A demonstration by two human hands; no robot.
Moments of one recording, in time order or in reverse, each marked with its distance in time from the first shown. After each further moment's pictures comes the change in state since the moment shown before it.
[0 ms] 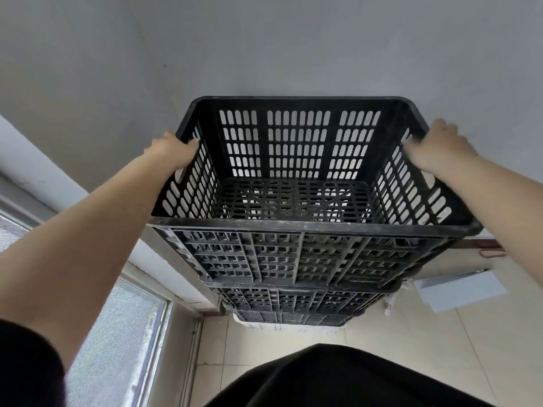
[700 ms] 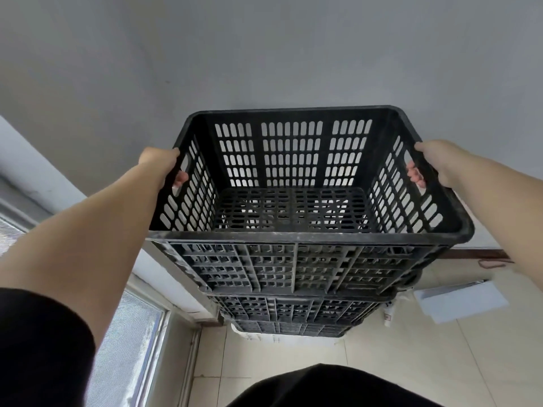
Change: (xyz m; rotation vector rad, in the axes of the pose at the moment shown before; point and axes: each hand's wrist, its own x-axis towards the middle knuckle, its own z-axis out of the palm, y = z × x) left_hand 0.017 -0.014 0.001 -0.671 -0.040 -0.191; right_hand 0.010 0.016 -0.010 0.796 -0.358 0.264
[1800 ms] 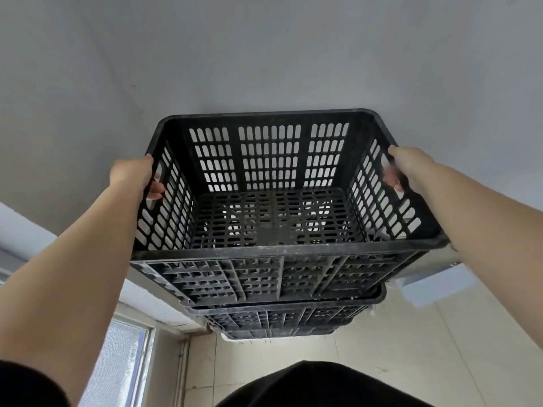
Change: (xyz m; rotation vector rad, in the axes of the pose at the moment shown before) left_hand 0.027 0.007 0.007 -0.012 0.013 -0.038; right_hand 0.023 -0.010 0.022 0.015 0.128 0.019
